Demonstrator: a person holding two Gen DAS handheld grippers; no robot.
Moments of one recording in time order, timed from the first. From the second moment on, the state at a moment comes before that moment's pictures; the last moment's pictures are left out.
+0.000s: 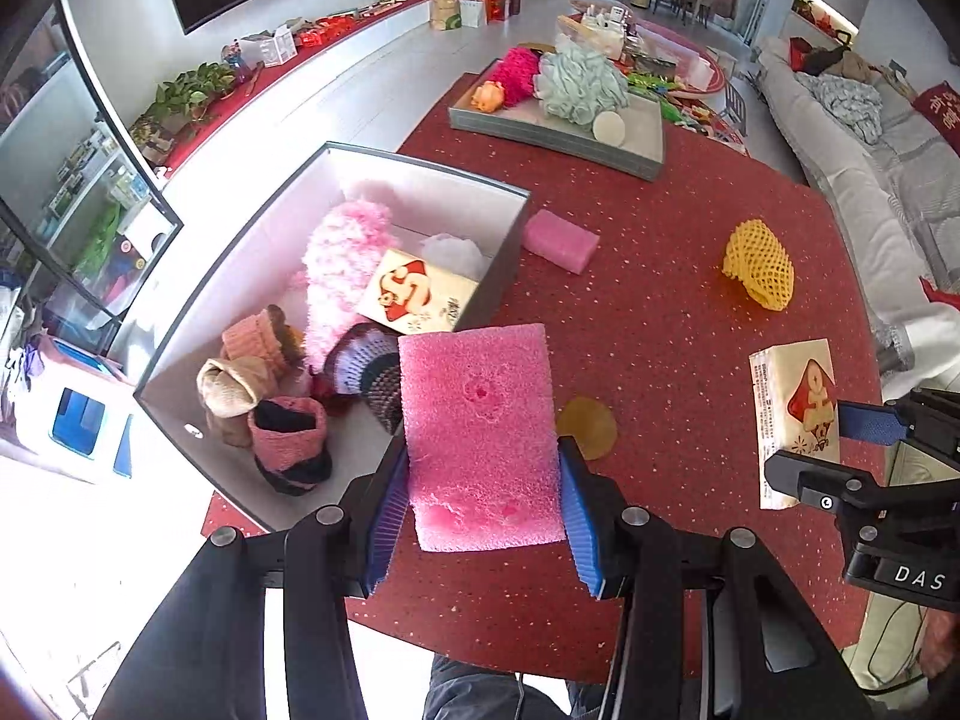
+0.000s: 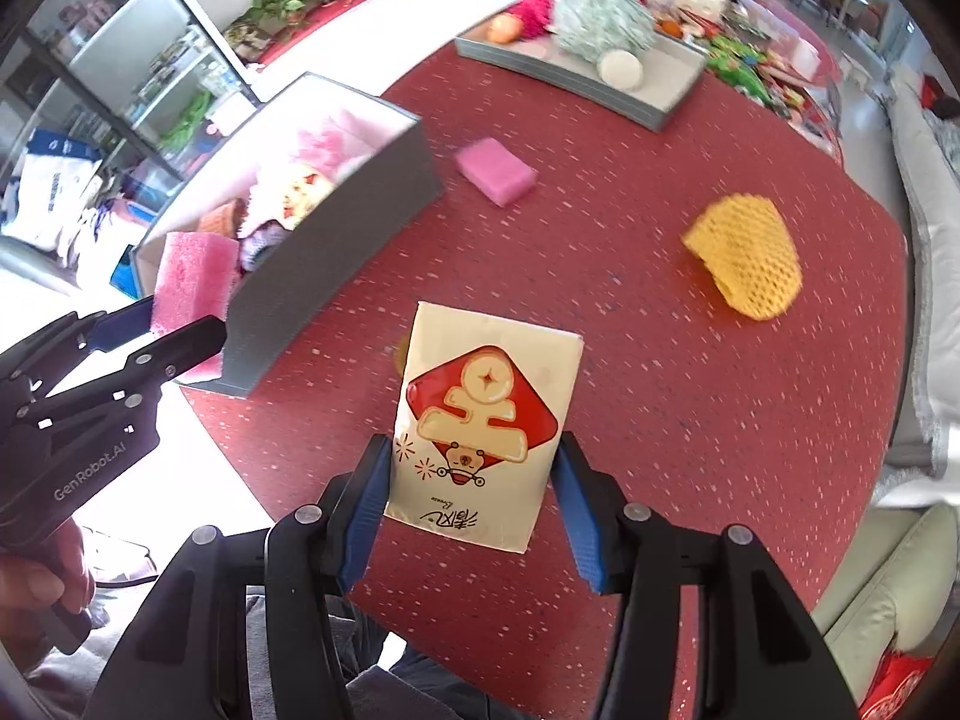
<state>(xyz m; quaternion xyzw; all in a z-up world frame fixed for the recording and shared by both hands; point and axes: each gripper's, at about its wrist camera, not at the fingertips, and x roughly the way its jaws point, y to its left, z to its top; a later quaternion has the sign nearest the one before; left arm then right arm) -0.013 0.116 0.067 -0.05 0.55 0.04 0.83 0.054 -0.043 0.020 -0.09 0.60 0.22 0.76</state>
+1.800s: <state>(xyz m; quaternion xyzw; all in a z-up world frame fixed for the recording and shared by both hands) -0.004 0.270 0.053 -0.09 0.55 0.08 0.82 0.079 0.179 0.060 -0.21 0.55 0.29 0.75</state>
